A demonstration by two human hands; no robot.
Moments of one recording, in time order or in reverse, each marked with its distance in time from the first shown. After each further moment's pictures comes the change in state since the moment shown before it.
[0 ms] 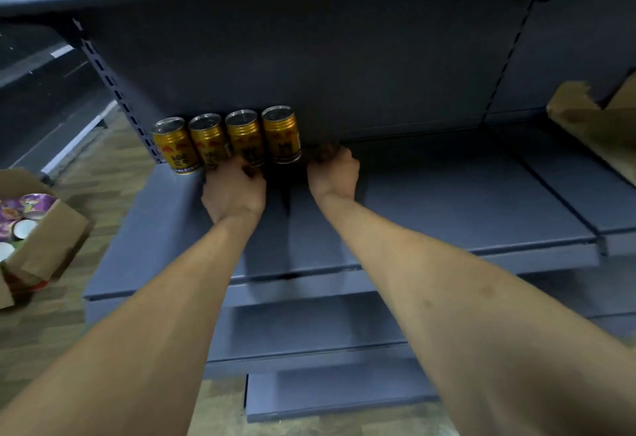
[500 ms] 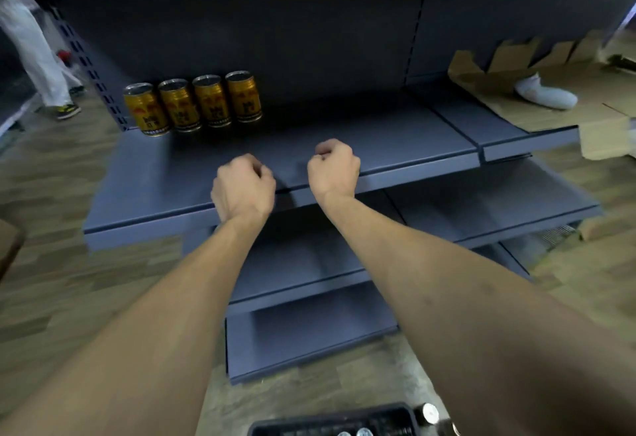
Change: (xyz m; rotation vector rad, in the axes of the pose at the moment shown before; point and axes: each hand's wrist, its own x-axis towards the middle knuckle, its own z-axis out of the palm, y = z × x) left_hand -0.137 -0.005 -0.049 -0.171 -0.127 0.138; right_hand -0.148 0.026 -0.063 0.117 0.232 0.140
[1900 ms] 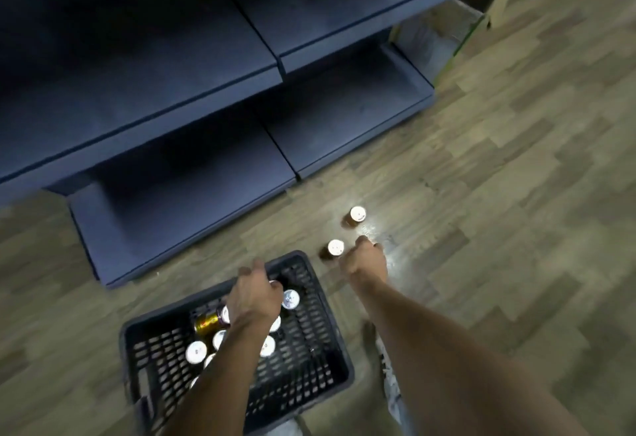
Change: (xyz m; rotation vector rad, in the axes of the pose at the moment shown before) left_hand -0.419 -0.102 0.318 0.444 -0.981 -0.041; right_hand -0.184 0.532 -0.186 -0.602 -0.253 0.863
